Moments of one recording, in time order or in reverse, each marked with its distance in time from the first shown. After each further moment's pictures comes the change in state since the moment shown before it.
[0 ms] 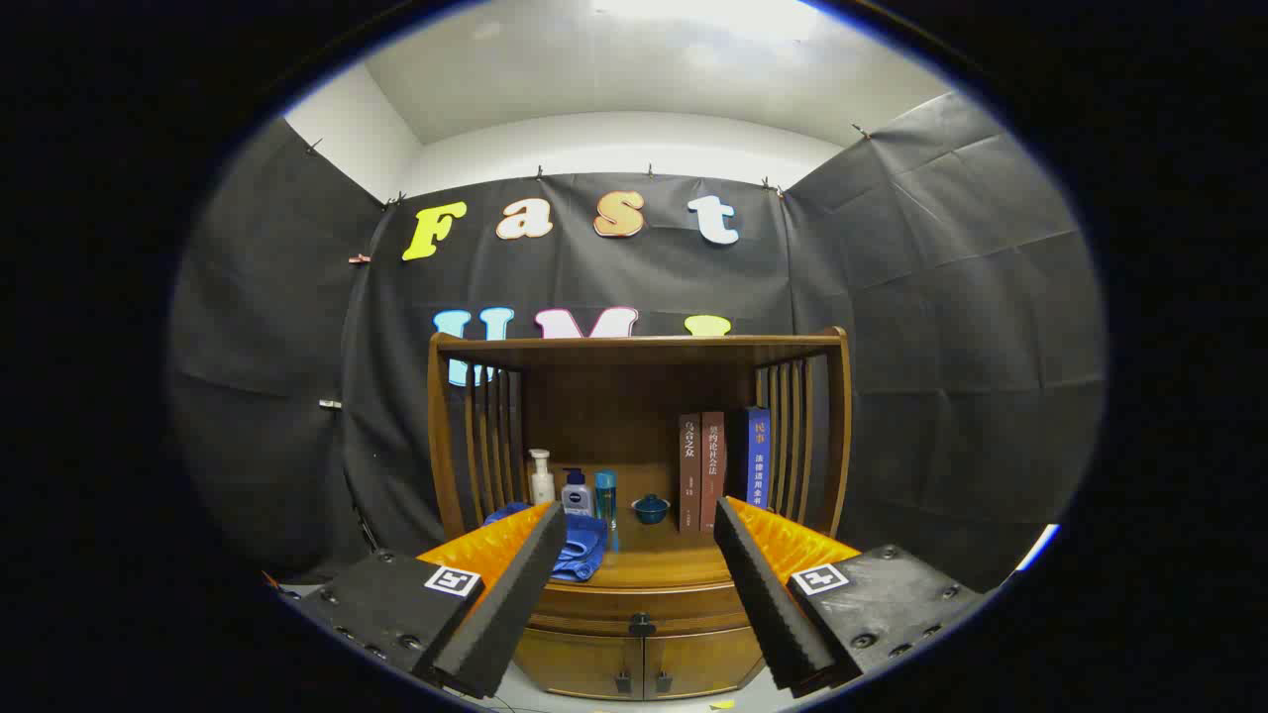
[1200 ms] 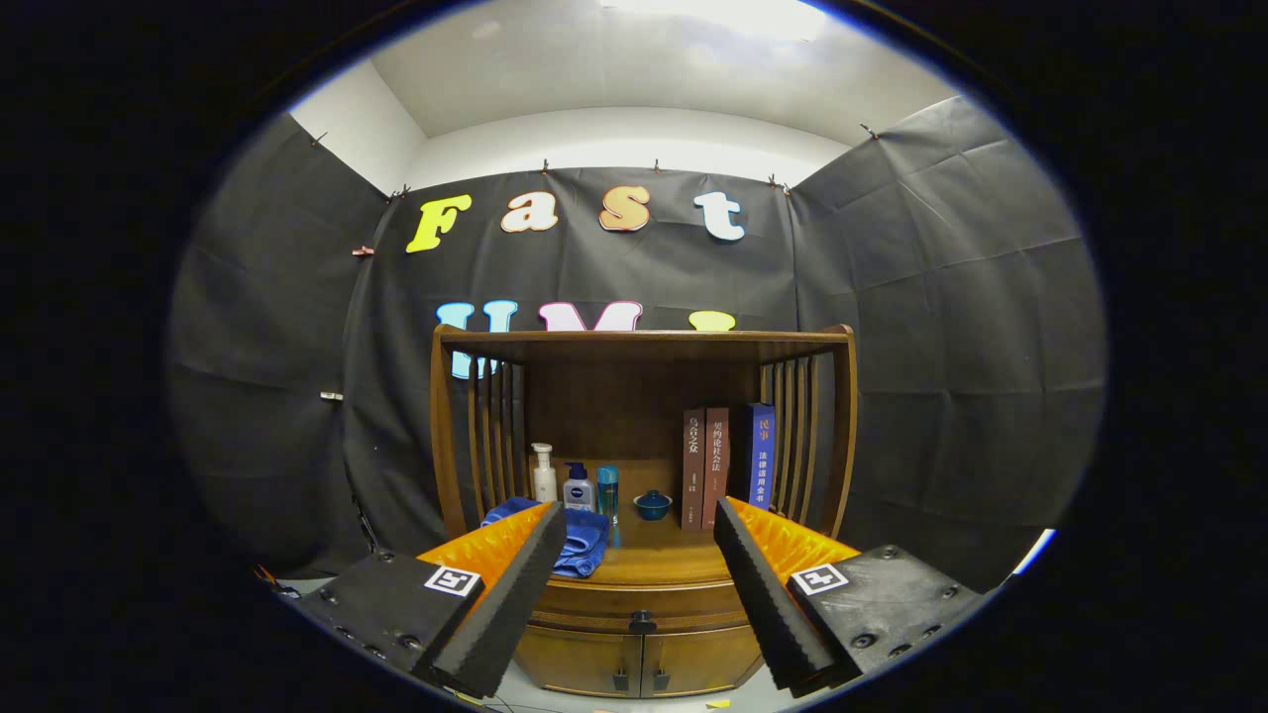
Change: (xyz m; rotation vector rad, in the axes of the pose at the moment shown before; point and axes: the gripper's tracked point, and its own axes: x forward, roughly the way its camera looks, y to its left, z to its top) arm 0.005 0.009 -0.006 -0.011 0.014 0.012
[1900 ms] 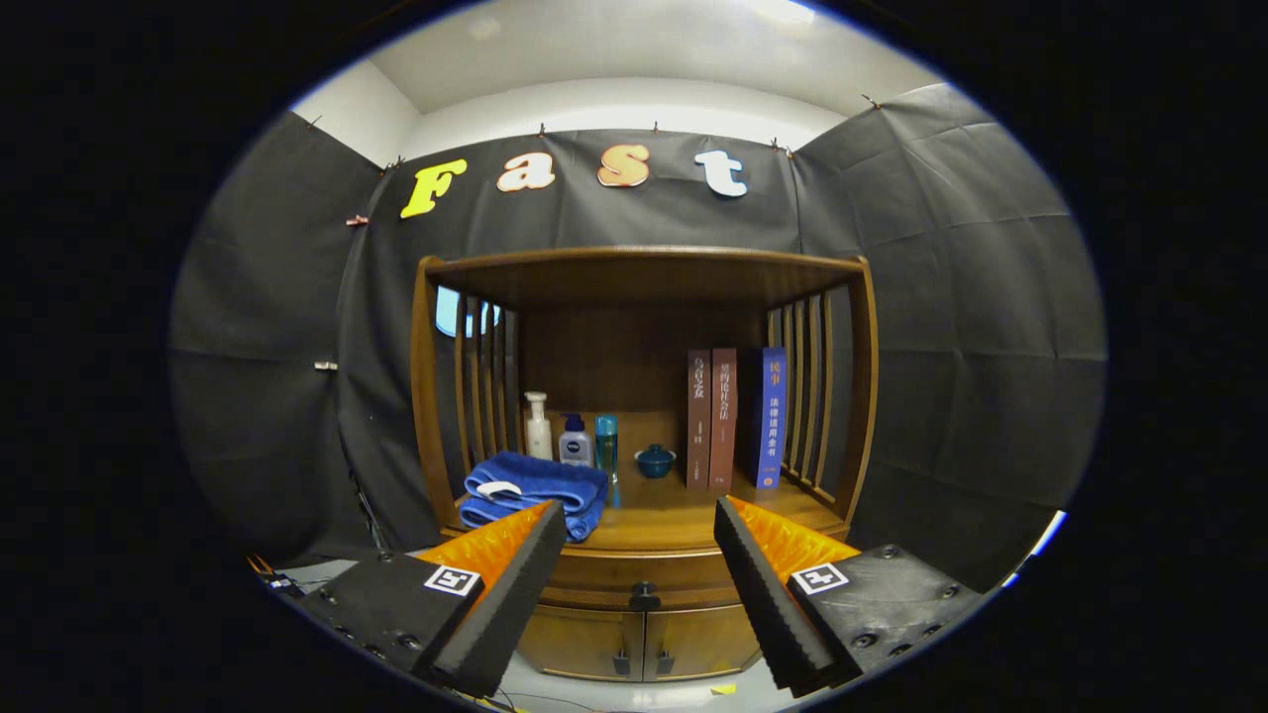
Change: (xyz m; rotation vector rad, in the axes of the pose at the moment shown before) arm 0.032 0.000 -0.089 -0.004 0.122 0.002
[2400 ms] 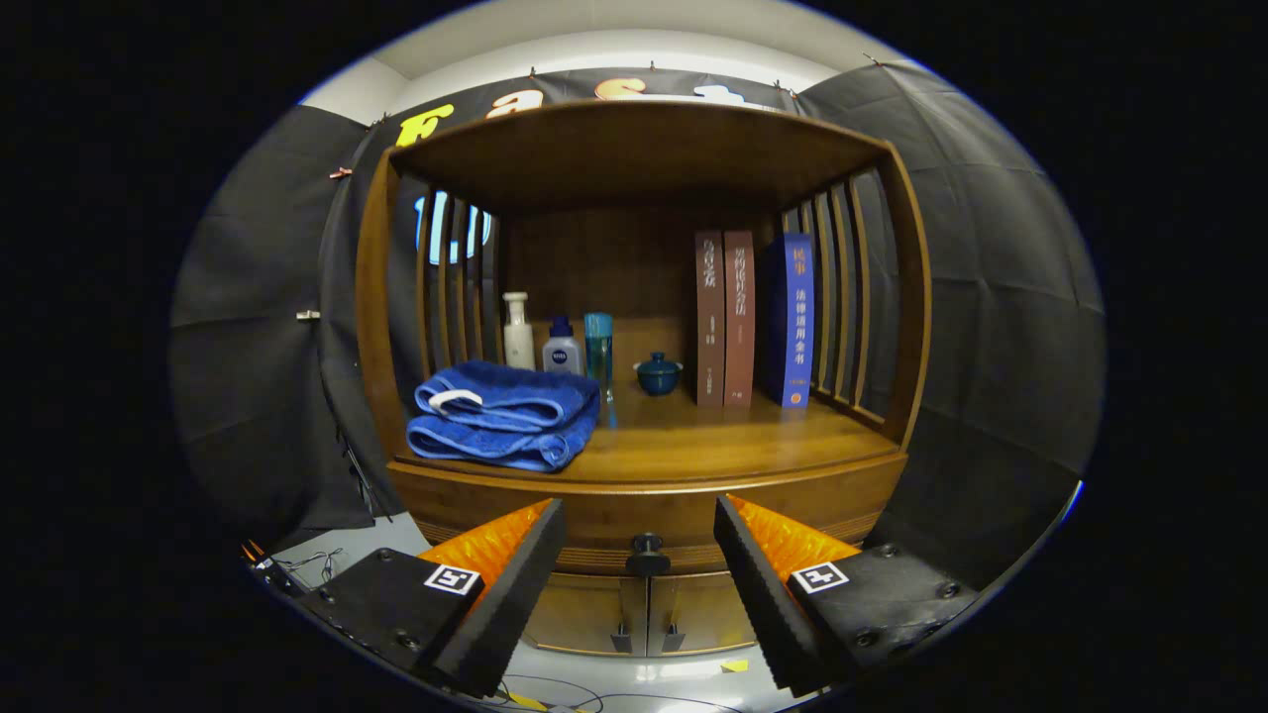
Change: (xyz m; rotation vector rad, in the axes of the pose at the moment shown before) arm 0.068 0.002 -0.123 0.020 0.199 0.008
